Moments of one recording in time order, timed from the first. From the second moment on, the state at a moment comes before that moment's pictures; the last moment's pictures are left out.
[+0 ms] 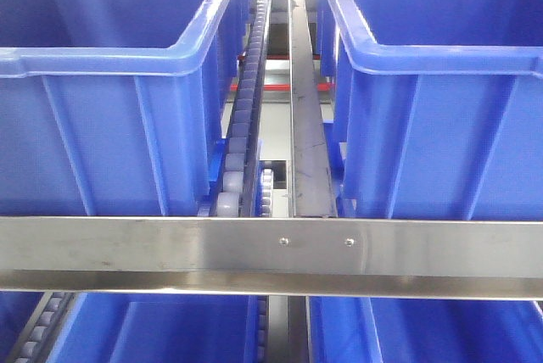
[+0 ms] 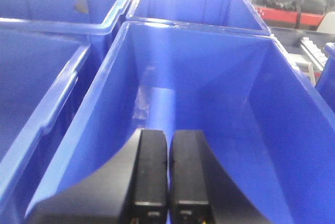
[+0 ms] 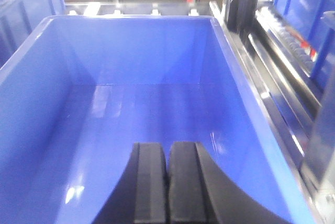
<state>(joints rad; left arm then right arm) -0.03 0.58 -0.48 -0.18 0.04 0.08 -0.07 0.59 -0.41 0.10 -0.05 -0.03</state>
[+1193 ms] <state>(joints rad) -0.03 0.46 -0.40 -0.18 0.04 0.08 -0.07 0.16 -0.13 -0.02 -0.05 -0.03</state>
